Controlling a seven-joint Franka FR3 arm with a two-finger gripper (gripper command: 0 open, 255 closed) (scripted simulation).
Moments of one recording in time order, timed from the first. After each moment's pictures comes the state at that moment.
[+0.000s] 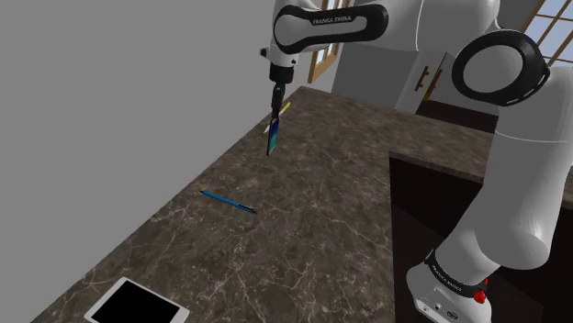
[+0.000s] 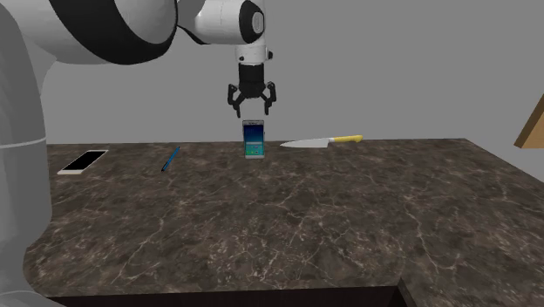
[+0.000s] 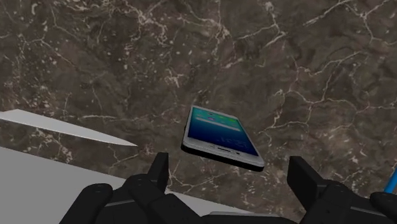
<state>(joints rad) 0.19 0.34 0.00 -1.47 0.01 1.82 -0.59</state>
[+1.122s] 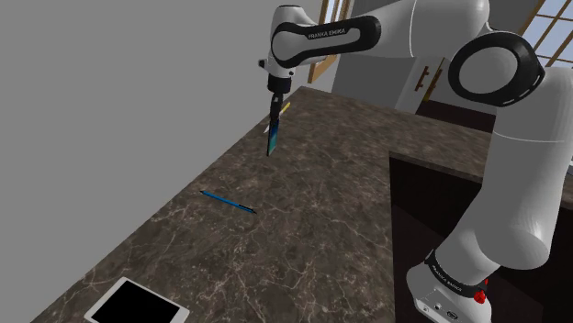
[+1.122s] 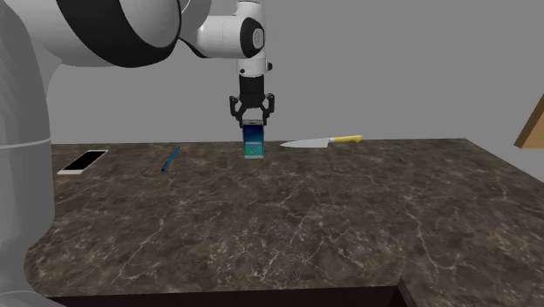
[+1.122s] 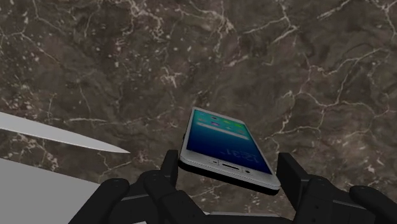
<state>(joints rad) 0.19 0.36 0.01 -1.53 0.01 1.90 -0.59</state>
